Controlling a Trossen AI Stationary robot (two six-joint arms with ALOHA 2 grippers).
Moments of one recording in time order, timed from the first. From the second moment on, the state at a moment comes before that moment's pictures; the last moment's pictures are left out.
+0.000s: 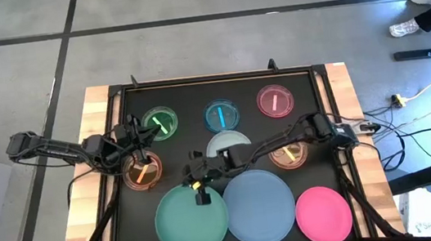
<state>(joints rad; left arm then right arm) -0.13 0.48 0.01 0.82 -0.49 -0.02 0.21 2.22 1.80 -0.22 0.00 0.11</state>
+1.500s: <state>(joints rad) -0.13 0.48 0.01 0.83 -0.49 -0.03 0.19 1.36 1.09 -0.47 0.10 0.16</state>
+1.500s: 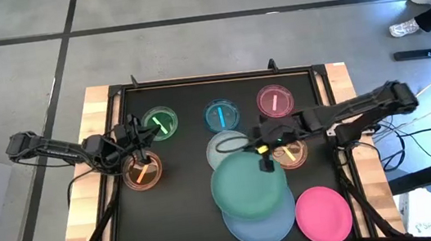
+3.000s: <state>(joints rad) -0.13 0.48 0.01 0.82 -0.49 -0.04 0.38 1.35 0.92 -0.68 -0.14 0.27</state>
